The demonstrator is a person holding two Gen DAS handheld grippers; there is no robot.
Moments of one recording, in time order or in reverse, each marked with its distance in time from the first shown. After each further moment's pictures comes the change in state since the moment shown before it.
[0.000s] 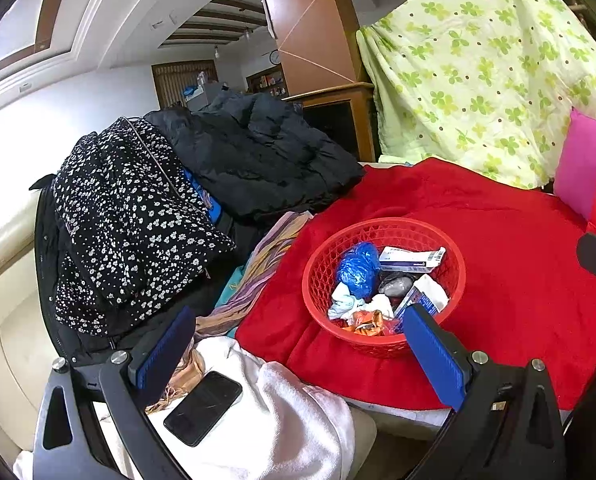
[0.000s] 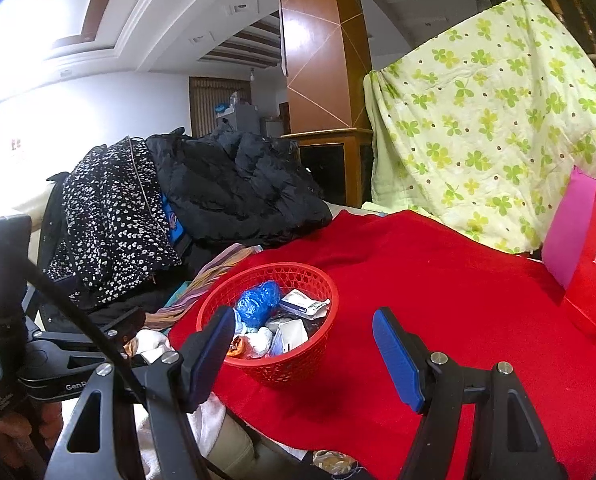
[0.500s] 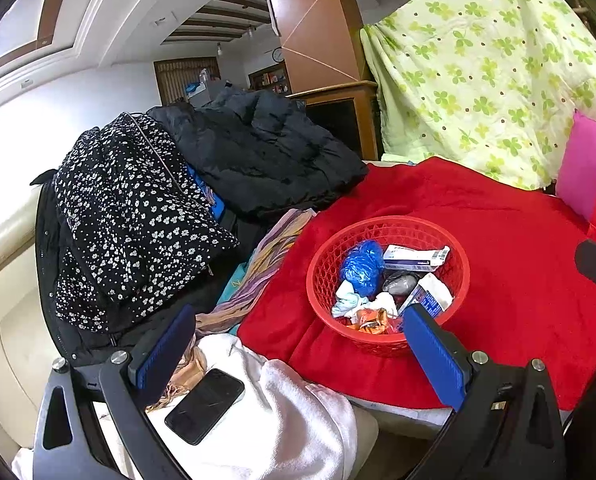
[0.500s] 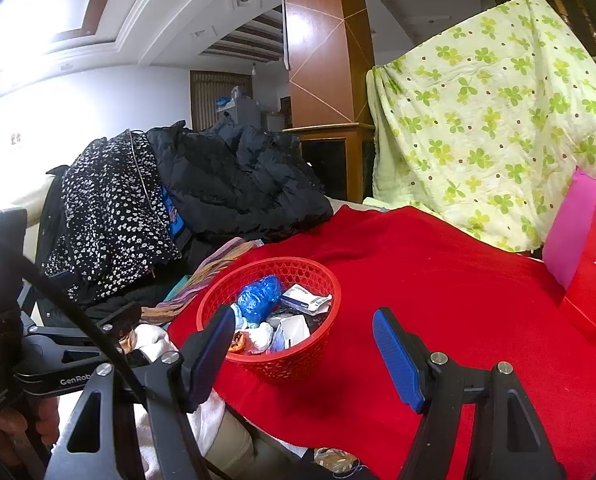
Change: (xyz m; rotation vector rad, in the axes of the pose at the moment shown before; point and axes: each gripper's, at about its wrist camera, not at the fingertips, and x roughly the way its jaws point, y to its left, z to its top) left arm 0.003 0.005 0.000 -0.010 0.008 0.005; right arm 0.005 0.004 0.001 -0.014 0.022 -0.001
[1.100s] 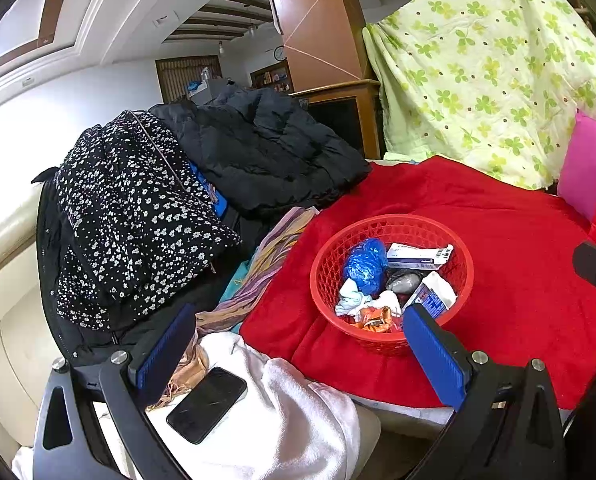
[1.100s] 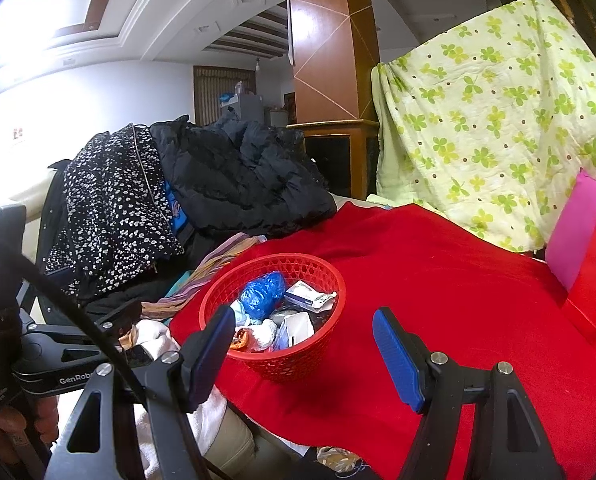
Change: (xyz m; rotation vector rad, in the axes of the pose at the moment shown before) left arm 0.002 0.004 -0.002 -0.005 0.006 0.003; right arm 0.006 0.005 0.000 -0.011 0.016 0.008
